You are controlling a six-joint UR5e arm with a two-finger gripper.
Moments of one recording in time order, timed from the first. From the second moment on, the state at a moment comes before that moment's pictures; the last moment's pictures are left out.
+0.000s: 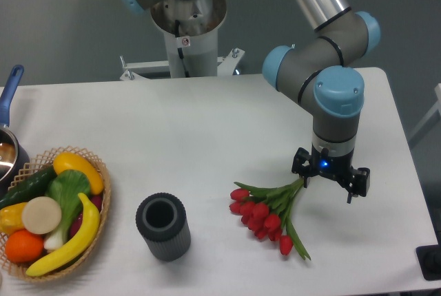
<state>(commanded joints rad) 2.64 -2.07 -1.54 -0.83 1.59 1.14</state>
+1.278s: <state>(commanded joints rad) 2.63 -2.07 -1.69 -0.76 1.54 1.19</state>
